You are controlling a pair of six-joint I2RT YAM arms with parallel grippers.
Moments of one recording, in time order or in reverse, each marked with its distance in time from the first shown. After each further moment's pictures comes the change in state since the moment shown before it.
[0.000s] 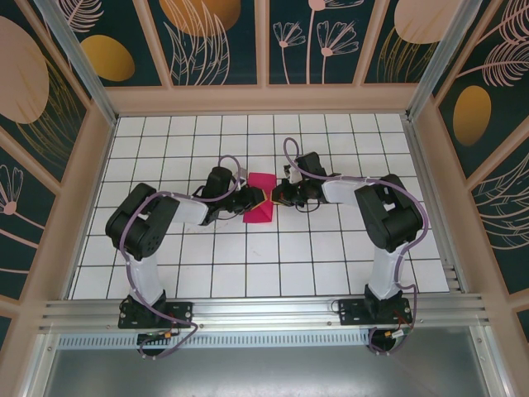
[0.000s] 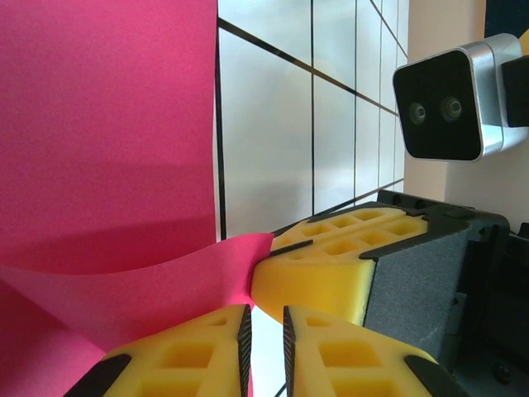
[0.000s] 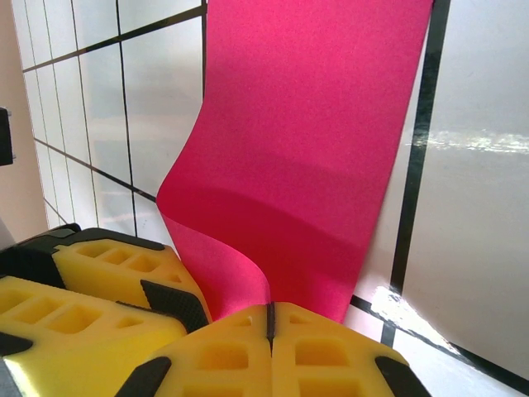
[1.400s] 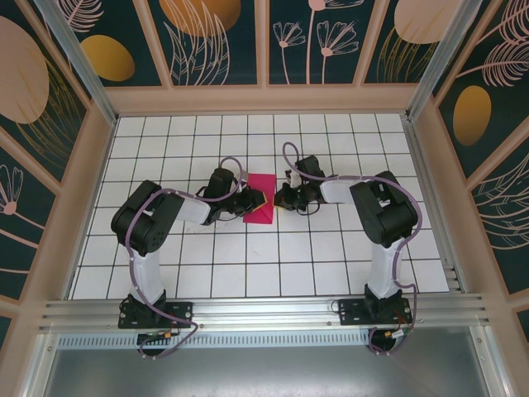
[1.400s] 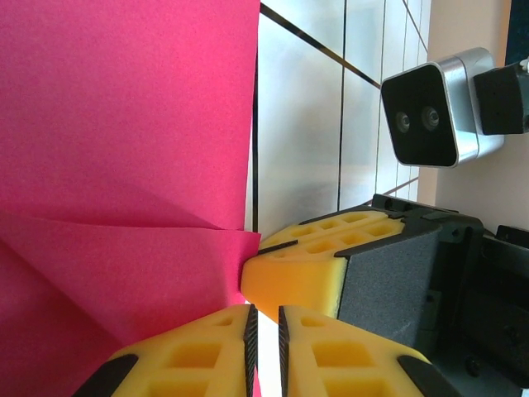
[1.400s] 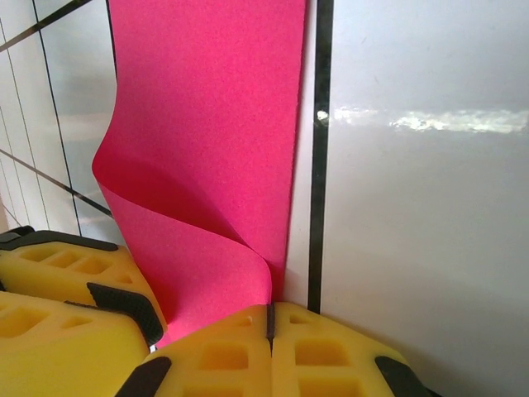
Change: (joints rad) left arm 0.000 0.049 0.013 0.003 0.007 -0.003; right arm -0.006 0.055 0.002 -0.024 0.026 -0.018
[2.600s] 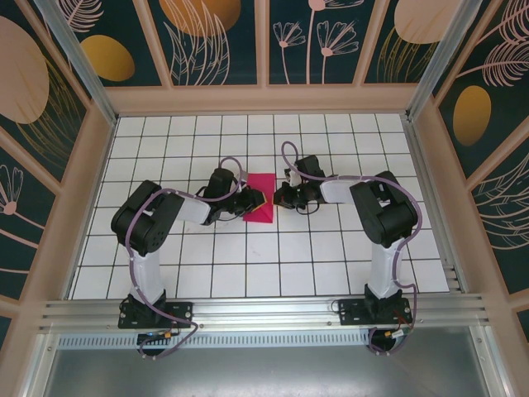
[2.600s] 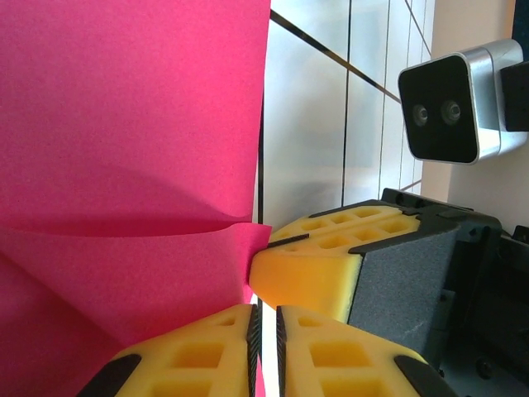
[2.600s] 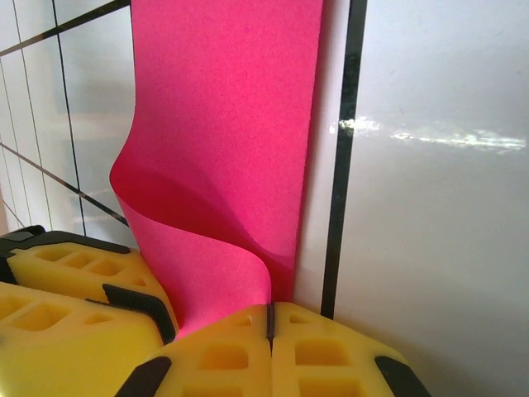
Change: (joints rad) left arm 0.000 0.000 0.000 -0.006 -0.008 0.000; right arm 0.000 -0.001 0.000 0.025 0.002 -0.026
